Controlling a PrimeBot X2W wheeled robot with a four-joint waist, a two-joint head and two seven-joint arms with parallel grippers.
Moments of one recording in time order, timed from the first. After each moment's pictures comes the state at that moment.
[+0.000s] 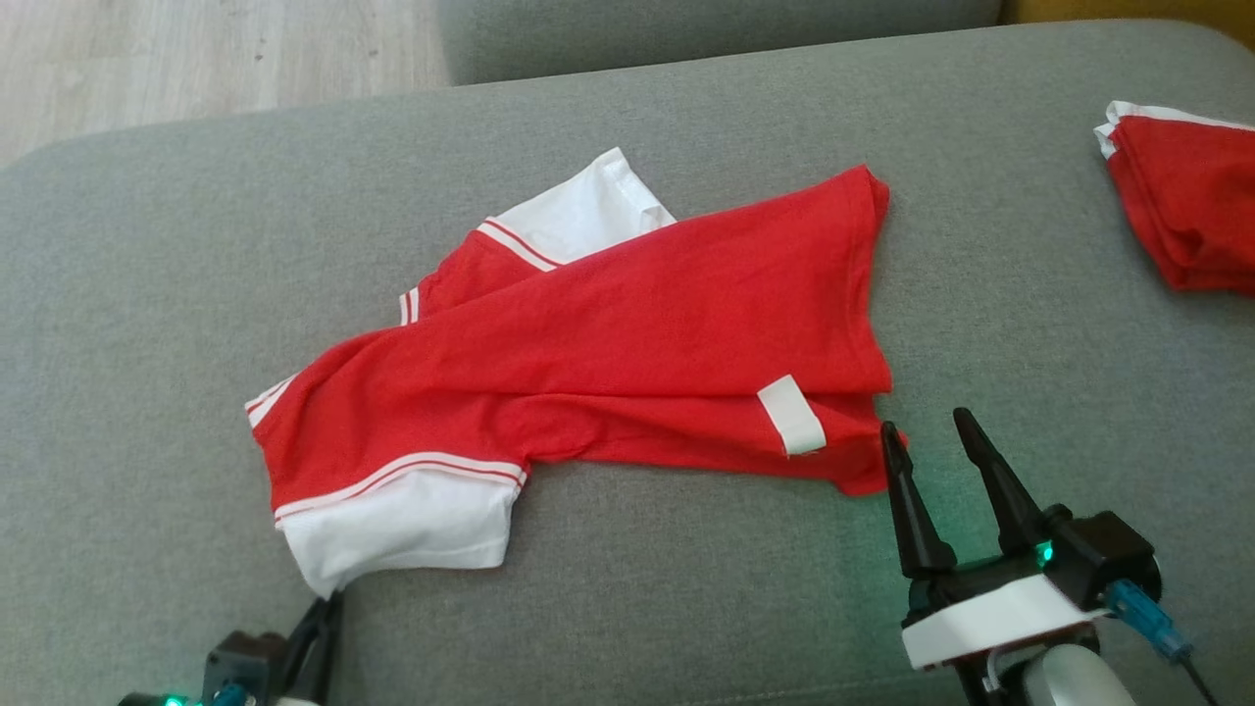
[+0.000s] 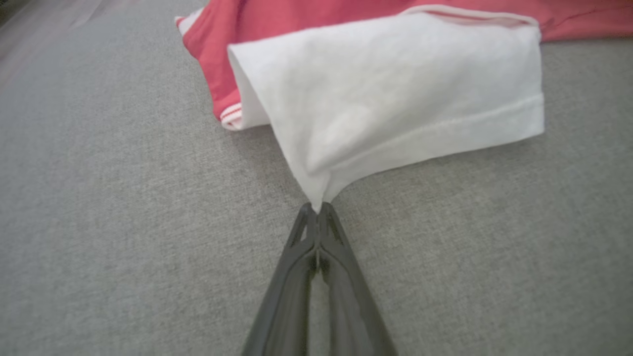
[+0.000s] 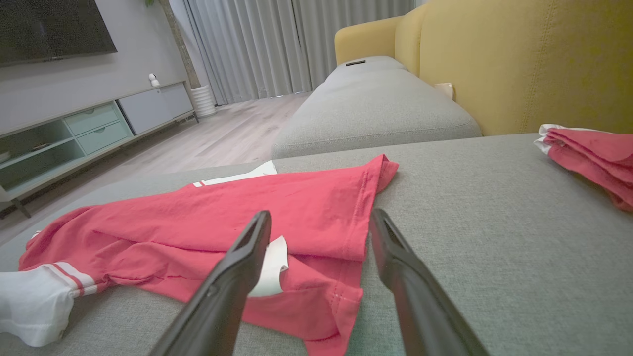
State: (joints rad) left arm 0.12 0.24 -0.21 0.40 -0.10 -0.04 -0.25; right arm 0.02 -0.08 0.19 0.18 0.20 0.12 -0.25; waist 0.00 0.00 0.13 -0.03
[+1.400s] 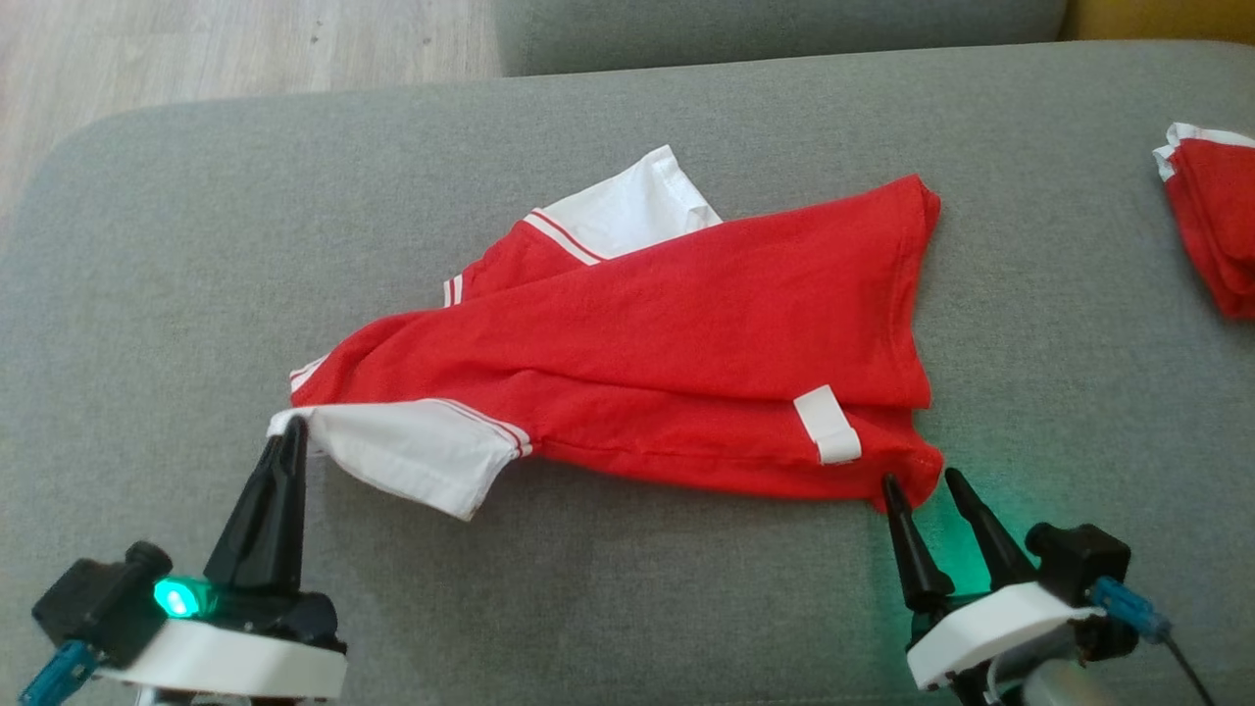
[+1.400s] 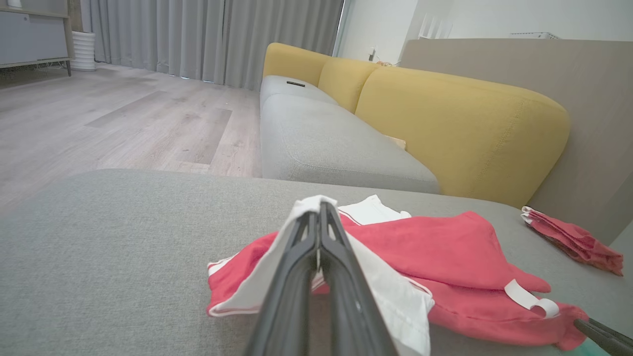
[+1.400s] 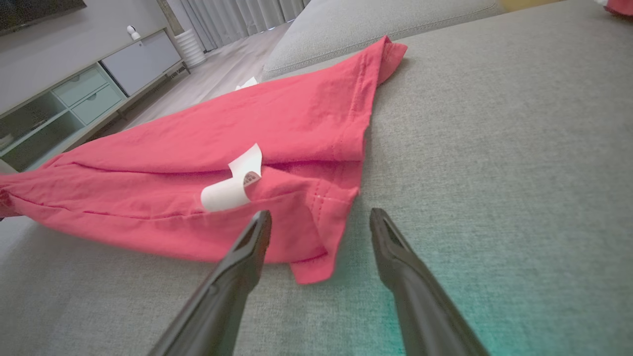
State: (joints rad) left arm 0.14 0.22 -0.12 -0.10 -0.42 -0.12 -0.25; right arm -0.06 -0.13 0.26 0.48 0.40 0.12 -0.25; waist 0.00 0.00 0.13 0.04
